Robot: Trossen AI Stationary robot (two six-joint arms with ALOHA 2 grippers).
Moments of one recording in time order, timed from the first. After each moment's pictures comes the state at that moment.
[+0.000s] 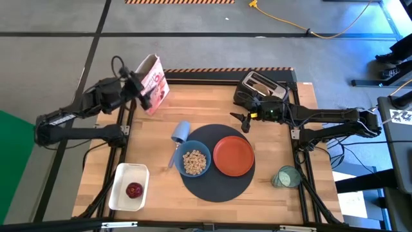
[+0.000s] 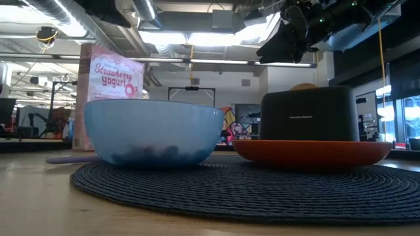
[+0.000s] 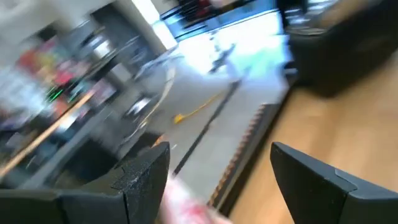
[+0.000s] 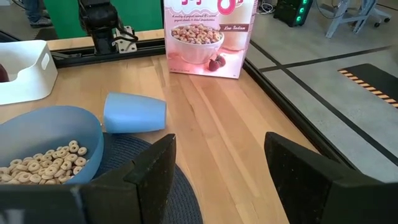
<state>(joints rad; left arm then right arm) 0.35 0.69 0.90 -0.48 -0.50 0.42 -0.18 1.10 0.71 0.04 0.12 0.02</state>
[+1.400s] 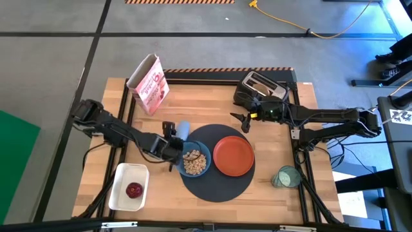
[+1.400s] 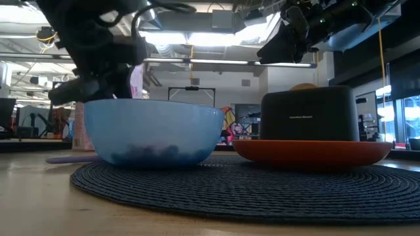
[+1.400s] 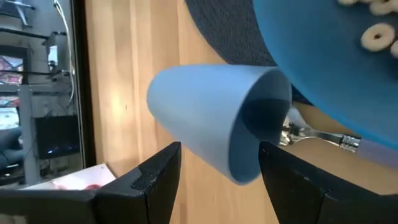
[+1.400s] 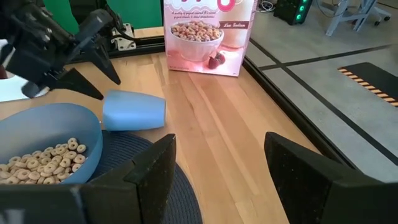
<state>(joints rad) -0.32 1.56 0.90 -0.76 -0.72 -0.15 -0.18 1.10 0.71 0.03 0.12 0.02</state>
